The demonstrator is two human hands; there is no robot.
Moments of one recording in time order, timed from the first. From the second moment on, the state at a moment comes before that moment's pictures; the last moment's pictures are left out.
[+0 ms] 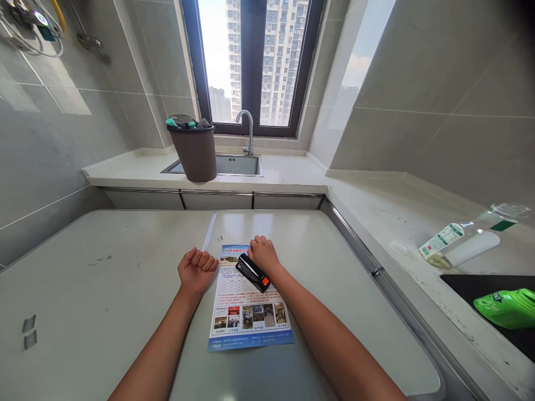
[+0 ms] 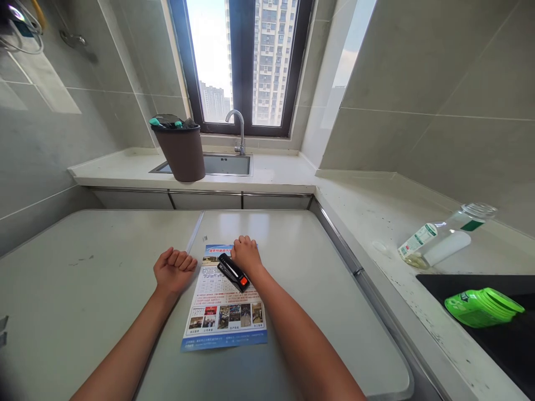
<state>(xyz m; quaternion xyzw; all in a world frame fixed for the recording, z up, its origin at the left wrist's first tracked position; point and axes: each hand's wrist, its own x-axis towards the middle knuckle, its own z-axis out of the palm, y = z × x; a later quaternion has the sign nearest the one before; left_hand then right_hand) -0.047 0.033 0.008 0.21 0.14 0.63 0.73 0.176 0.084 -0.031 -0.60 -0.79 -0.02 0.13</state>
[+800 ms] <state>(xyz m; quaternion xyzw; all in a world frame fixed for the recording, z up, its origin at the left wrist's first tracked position) -0.044 0.034 0.009 0.24 0.16 0.61 0.74 0.255 0.059 -0.029 -0.63 -0.77 -0.03 0.11</state>
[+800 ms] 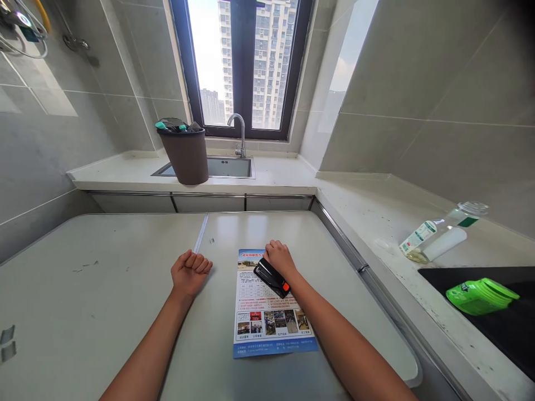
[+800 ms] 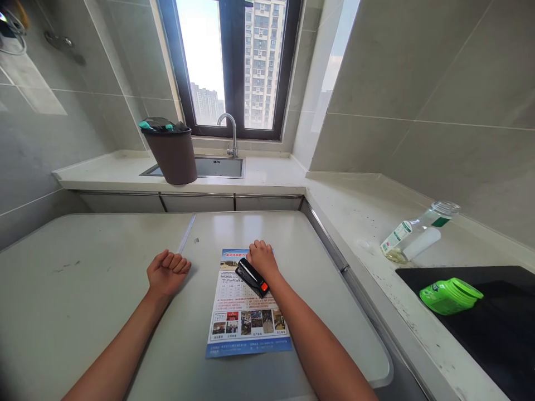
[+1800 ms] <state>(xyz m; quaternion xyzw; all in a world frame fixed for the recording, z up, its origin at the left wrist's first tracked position) -0.043 0.033 0.012 0.20 0.17 0.64 0.72 0.180 0.072 -0.017 -0.55 -0.77 0.17 0.28</state>
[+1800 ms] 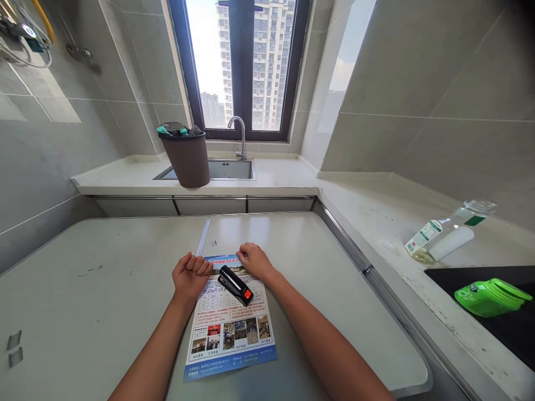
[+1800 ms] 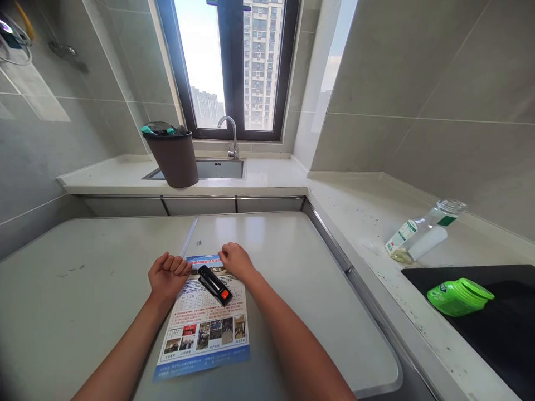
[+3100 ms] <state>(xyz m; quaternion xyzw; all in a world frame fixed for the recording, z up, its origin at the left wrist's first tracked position) -0.061 0.060 -0.018 0.09 0.27 0.74 0.61 0.450 0.060 -0.041 -0.32 -0.10 0.57 0.75</state>
